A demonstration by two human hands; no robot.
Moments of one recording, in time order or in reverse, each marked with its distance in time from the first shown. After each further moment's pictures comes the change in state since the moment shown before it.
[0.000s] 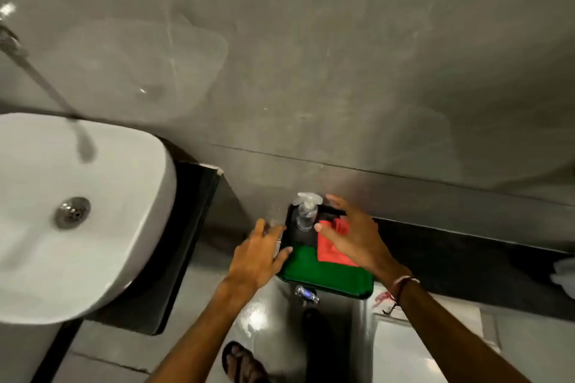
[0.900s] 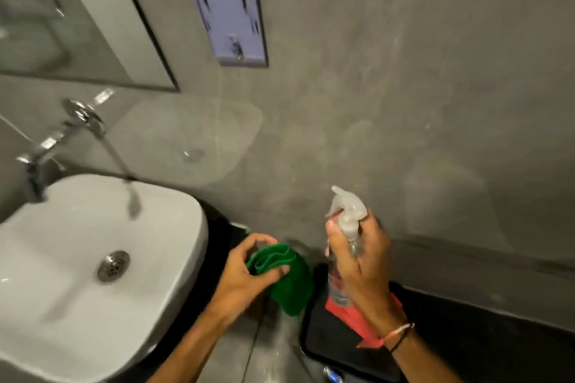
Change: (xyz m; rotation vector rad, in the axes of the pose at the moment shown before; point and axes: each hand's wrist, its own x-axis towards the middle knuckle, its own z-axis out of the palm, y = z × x) left_hand -0.003 -0.019 -0.098 -0.979 0.381 0.135; right_hand 0.026 -0.122 -0.011 0.449 0.424 -0.517
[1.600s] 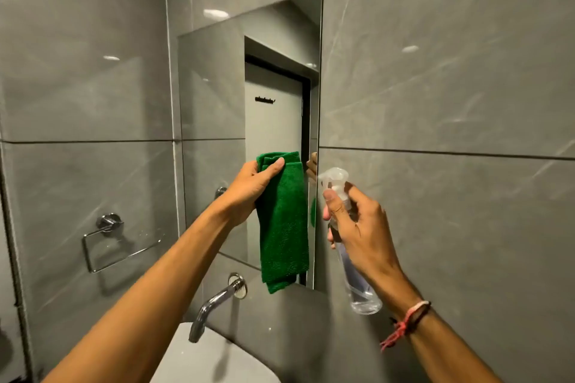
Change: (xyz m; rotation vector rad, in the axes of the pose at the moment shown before) left_hand 0.006 0.428 -0.222 -0.131 0.194 0.514; right_hand 0.166 -0.348 0.085 0.245 -0.319 -0.381
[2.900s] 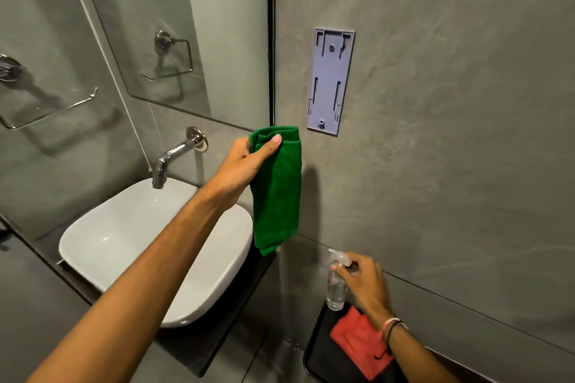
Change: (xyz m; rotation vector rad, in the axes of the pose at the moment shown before) left_hand -0.124 -0.175 0.076 -0.049 -0.057 -0.296; right_hand -0.312 0.234 -0.081 -0.497 -0.098 0.860
